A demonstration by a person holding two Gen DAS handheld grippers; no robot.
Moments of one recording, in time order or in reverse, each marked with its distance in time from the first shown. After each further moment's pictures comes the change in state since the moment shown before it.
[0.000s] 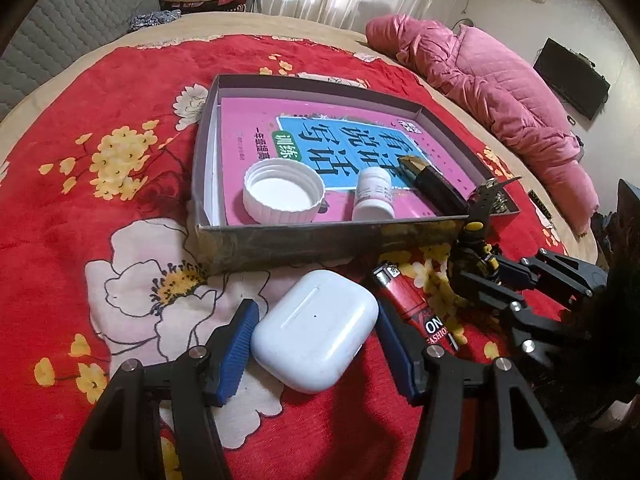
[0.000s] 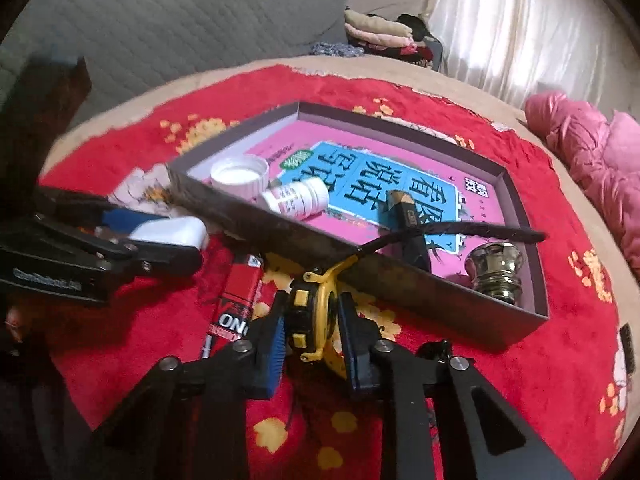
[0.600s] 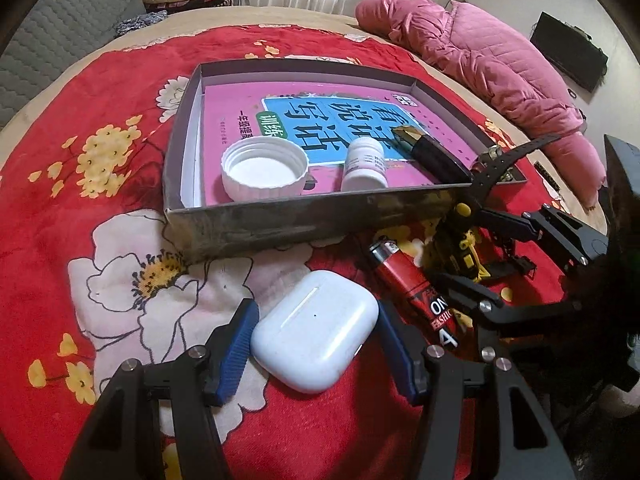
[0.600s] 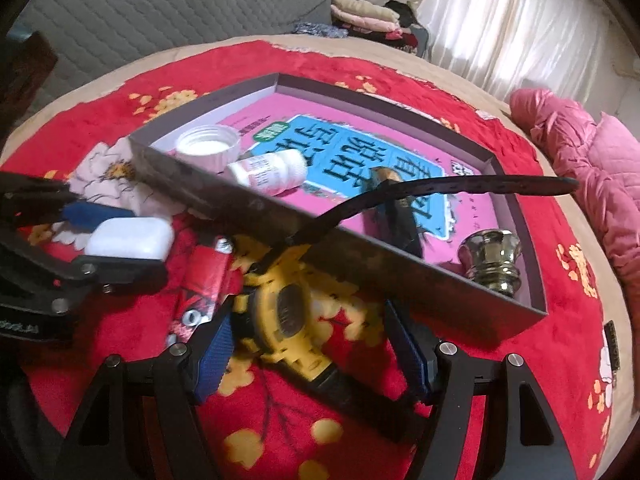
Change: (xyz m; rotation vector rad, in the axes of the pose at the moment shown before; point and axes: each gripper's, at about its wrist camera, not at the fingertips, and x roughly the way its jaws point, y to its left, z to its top) left arm 0.015 -0.011 -0.007 0.066 0.052 0.038; right arm 0.032 0.002 -0.003 -0.045 0.080 -0.138
